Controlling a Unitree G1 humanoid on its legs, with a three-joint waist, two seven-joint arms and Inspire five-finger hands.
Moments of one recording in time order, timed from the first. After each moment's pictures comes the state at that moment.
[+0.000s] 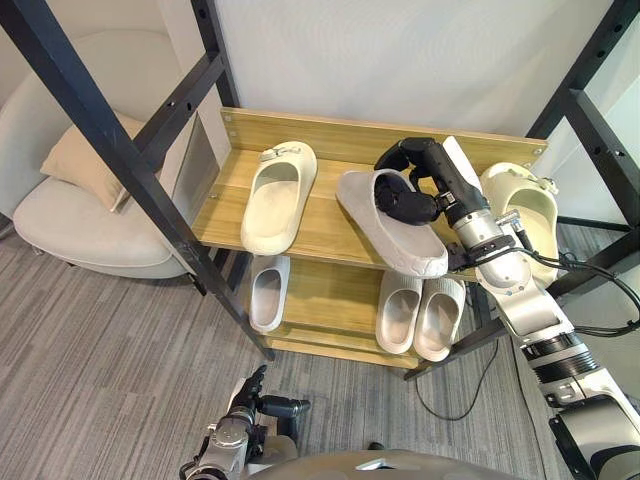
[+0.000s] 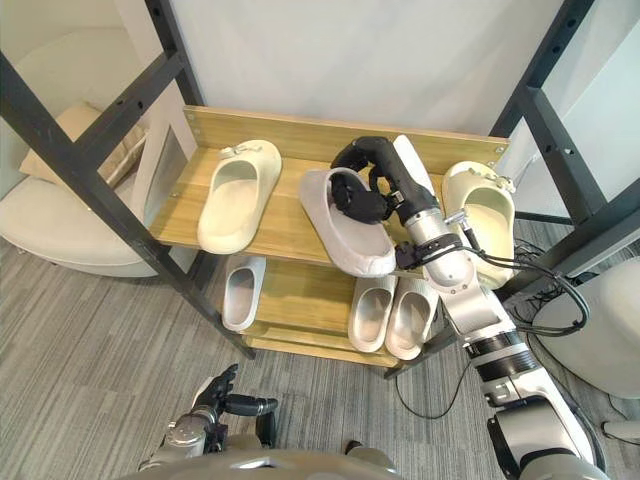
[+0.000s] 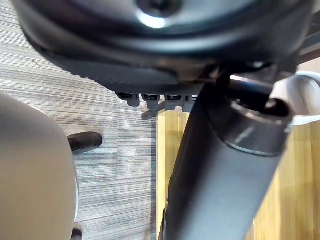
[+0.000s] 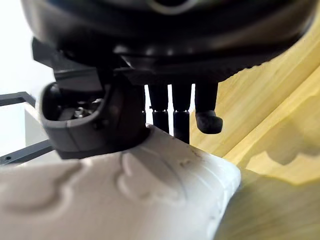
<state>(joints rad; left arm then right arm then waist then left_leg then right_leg) 0.02 0.13 -0.09 1.06 -0.01 -0.15 0.03 -0.41 -0.56 0.24 0.04 -0.04 -0.21 -0.03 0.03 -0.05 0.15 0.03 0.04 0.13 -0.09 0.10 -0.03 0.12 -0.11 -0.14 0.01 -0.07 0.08</state>
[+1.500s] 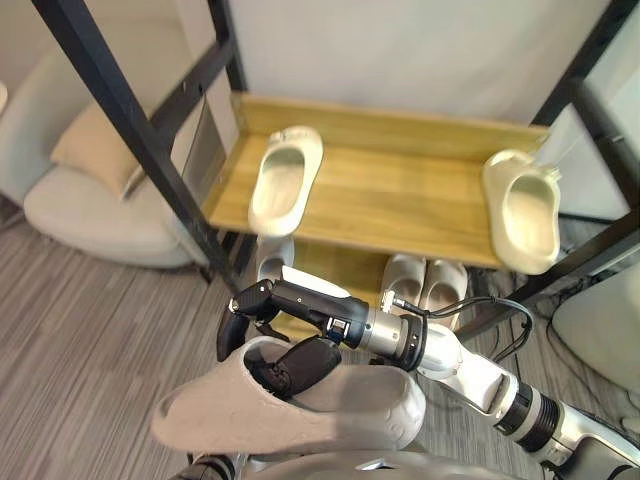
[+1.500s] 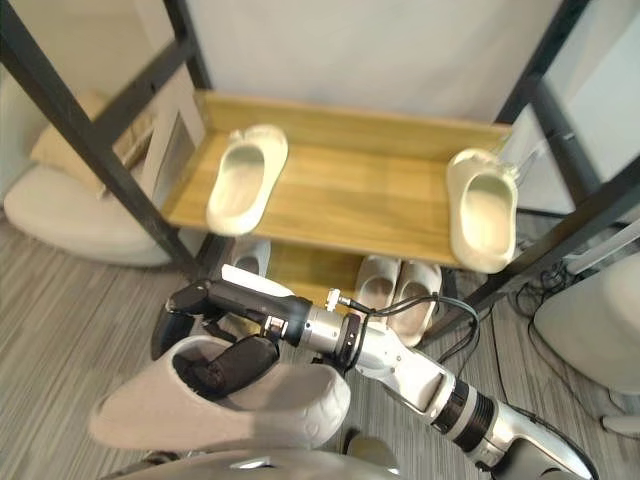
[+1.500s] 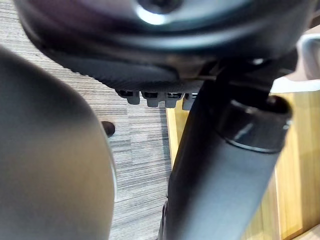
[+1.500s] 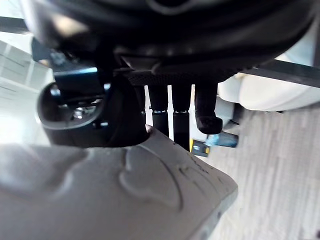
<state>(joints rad) -0.14 0.14 -0.22 1.11 -0.01 -0.17 0.02 -0.32 -0.53 0.83 -0.20 0.19 -0.22 0.27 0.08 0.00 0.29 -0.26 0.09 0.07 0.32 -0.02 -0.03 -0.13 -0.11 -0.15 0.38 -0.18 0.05</state>
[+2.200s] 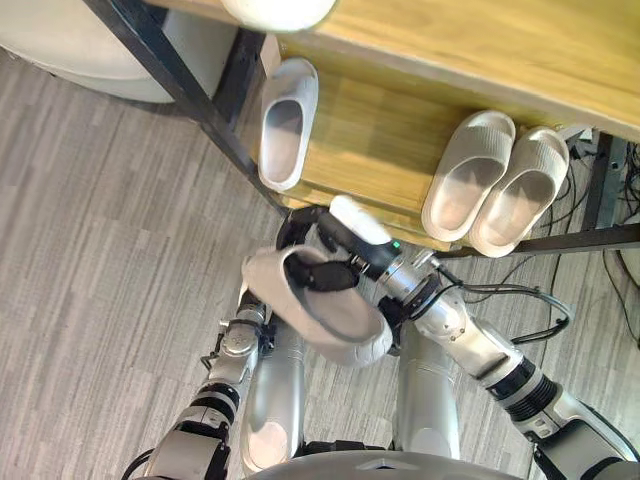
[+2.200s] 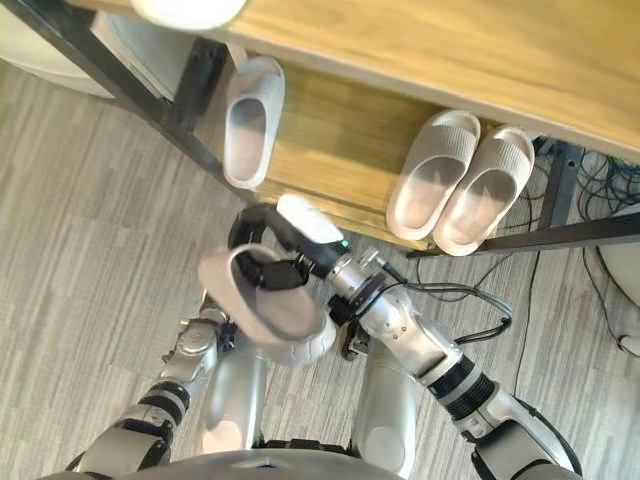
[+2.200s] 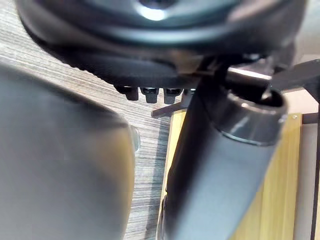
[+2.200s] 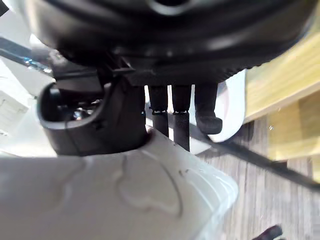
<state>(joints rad) -0.28 0.17 -0.09 0.81 -0.11 -0.24 0.07 -0.34 -0.47 0.49 -0.15 -0.30 -0.21 -0.07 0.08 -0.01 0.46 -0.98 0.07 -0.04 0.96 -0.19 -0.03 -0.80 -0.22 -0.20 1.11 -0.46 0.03</state>
